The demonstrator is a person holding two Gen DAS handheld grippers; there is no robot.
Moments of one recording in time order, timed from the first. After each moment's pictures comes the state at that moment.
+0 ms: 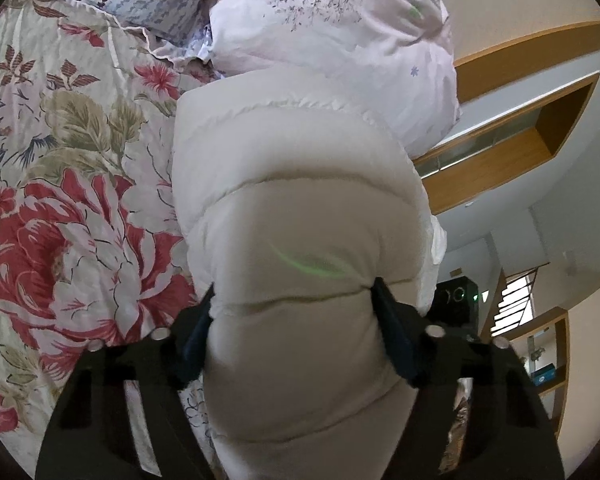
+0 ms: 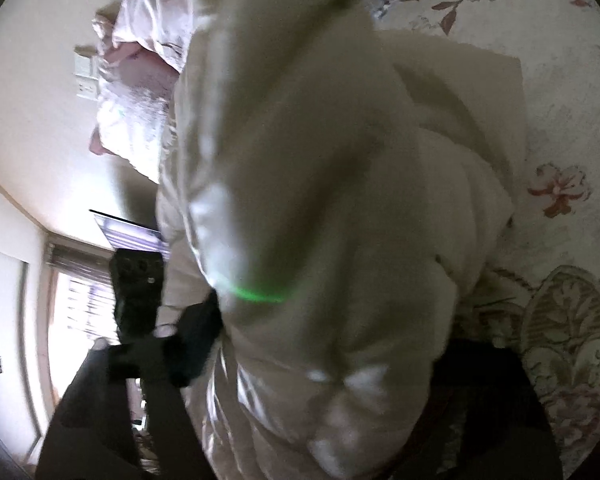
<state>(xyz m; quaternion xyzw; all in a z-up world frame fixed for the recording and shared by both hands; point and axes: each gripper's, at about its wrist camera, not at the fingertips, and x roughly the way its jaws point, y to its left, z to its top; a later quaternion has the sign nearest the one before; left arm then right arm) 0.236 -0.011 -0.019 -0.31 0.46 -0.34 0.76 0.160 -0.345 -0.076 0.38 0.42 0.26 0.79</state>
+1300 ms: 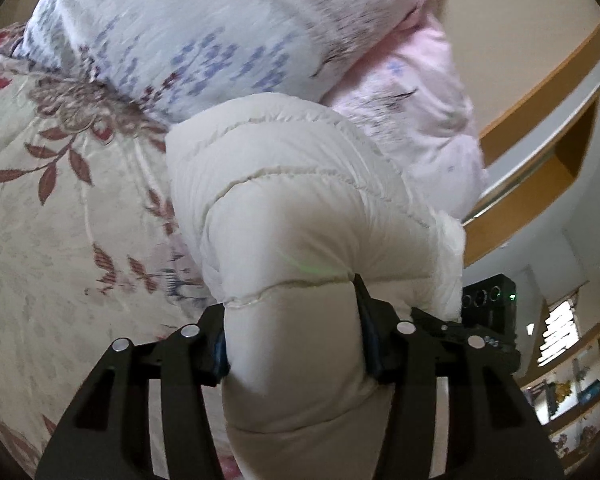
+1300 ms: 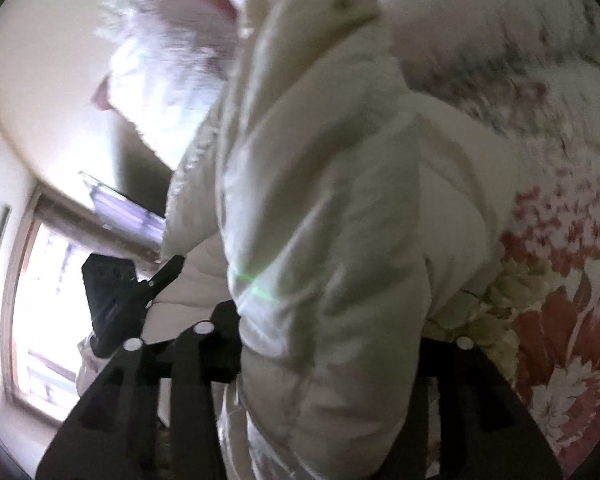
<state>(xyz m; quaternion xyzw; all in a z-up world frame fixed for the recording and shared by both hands) 0.257 0.109 0.005 -0.28 0.39 -0.24 0.84 0.239 -0.222 -0.039 0.28 0.41 0.27 0.82</state>
